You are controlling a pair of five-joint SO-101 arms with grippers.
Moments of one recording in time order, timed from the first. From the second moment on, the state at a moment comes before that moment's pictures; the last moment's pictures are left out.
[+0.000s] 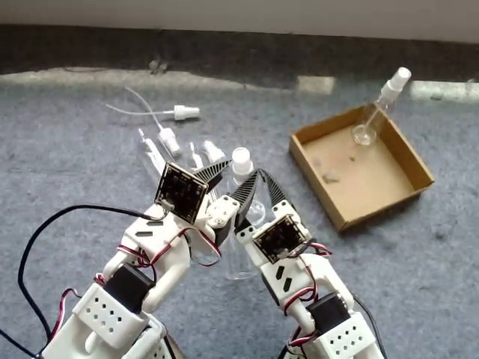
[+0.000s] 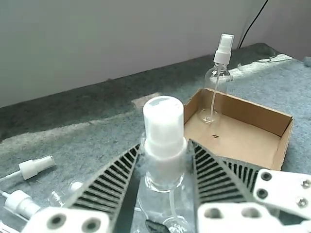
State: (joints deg) left arm 31.0 -70.7 70.5 23.3 8.4; right arm -33.5 -97.6 95.8 16.6 17.9
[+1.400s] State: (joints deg) left arm 31.0 -70.0 70.8 29.3 1.8; right arm -33.2 -97.7 95.8 19.6 18.3
